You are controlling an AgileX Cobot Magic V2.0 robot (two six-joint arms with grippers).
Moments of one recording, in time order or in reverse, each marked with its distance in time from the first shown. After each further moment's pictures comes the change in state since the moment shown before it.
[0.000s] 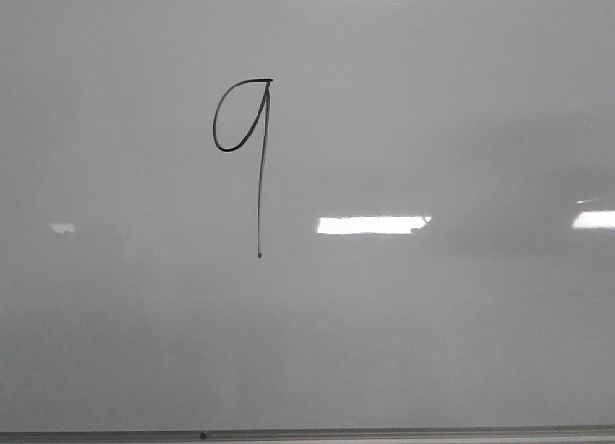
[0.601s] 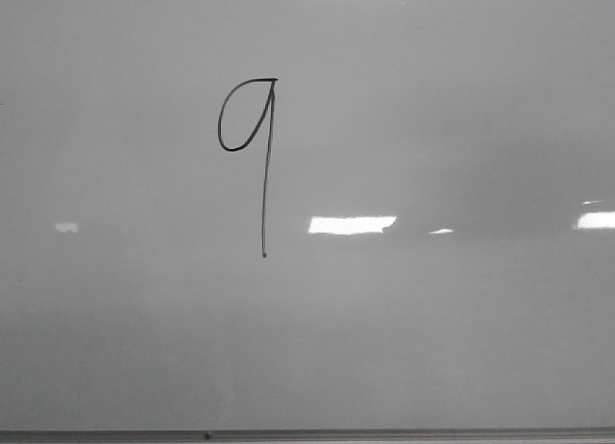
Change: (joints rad) left arm 0.000 0.000 0.000 0.000 0.000 0.000; right arm 0.024 0.203 -0.254 0.555 0.435 -0.566
